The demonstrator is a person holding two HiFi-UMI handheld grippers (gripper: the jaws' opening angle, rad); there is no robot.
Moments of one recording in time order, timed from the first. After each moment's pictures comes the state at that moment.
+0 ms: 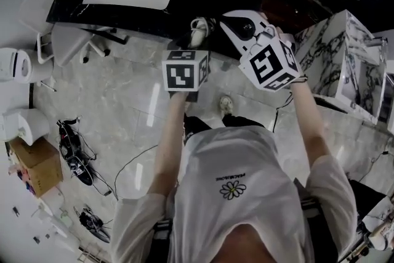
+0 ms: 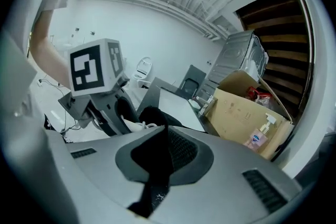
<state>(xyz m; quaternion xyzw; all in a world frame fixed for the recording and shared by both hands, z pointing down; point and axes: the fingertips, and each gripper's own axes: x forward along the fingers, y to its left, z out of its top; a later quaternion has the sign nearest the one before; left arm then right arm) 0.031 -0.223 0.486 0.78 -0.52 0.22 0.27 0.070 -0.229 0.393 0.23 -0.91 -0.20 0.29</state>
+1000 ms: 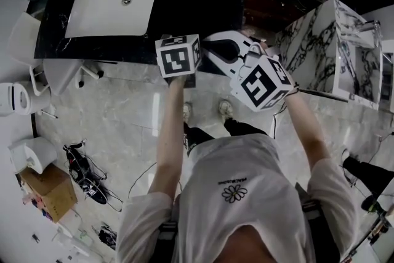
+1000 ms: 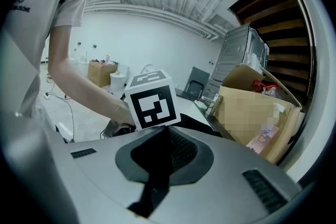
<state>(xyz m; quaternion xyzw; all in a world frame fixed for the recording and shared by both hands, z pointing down) 0.056 -0.328 0.498 0.78 -0.53 0.22 0.25 0.077 -0.226 0.399 0.19 -0.93 -0.16 0.27</state>
